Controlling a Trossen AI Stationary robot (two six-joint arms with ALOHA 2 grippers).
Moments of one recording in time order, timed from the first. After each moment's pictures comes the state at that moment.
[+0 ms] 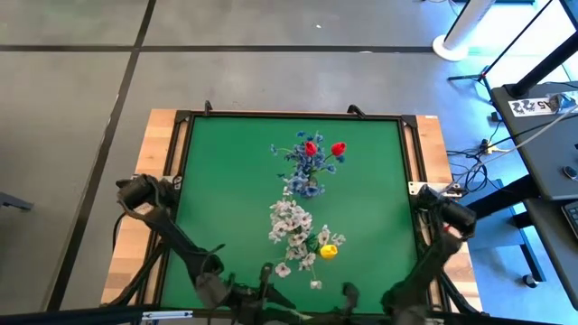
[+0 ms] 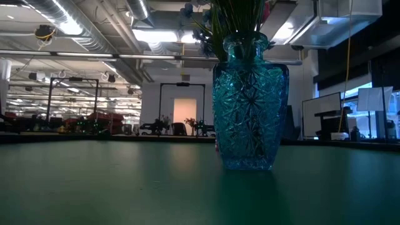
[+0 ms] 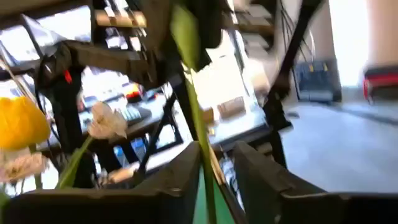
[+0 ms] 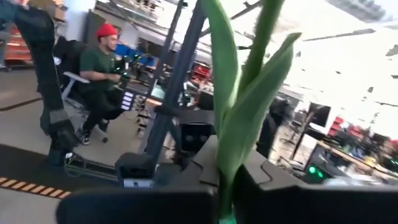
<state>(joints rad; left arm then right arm) -0.81 1.92 1.25 0.74 -0.62 0.34 0.99 2.05 1.62 0.84 1.04 -0.67</state>
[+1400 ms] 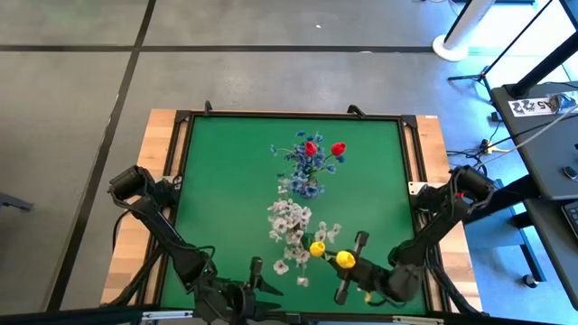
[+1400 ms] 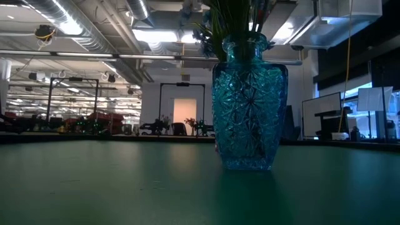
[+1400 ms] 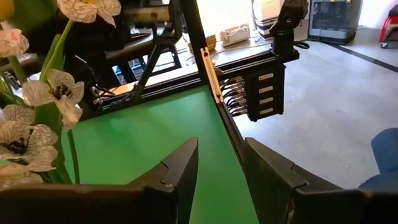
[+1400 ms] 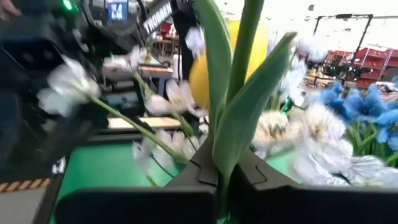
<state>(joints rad) -0.84 1.82 1.25 0.23 -0.72 -0.02 0.87 1.73 1.06 0.75 1.23 -0.16</state>
